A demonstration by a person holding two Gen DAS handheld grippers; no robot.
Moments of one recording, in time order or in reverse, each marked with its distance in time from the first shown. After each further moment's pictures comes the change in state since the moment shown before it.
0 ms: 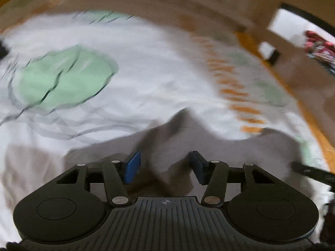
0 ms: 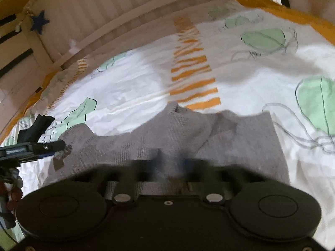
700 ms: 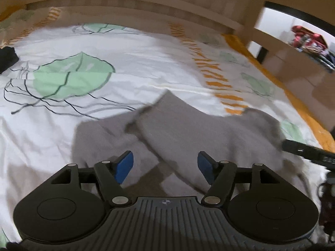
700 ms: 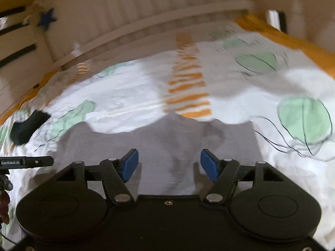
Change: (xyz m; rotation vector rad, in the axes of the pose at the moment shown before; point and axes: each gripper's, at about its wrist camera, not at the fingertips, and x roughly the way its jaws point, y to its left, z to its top) left arm -0.063 -0.034 -0.056 0.099 -0.077 -0.016; right arm -0.033 0.031 -0.022 -0.150 -0.072 -0.003
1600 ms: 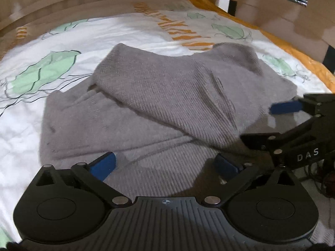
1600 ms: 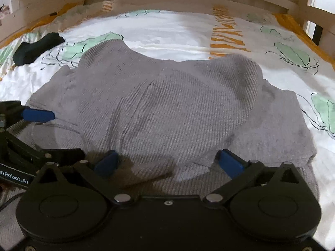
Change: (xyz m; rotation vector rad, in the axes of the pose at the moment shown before) left arm 0.008 -0.039 -0.059 0.258 0.107 0.027; right arm 0.032 0.065 -0.056 -0.249 0.237 -0.080
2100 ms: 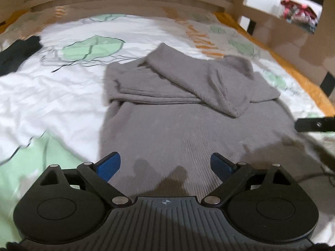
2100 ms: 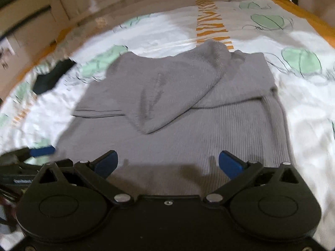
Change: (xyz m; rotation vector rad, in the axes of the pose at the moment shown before) left arm -0.124 0.023 -0.066 -0.196 -0.026 0.032; right arm -0.119 -0.022 -0.048 0.282 0.002 0.163
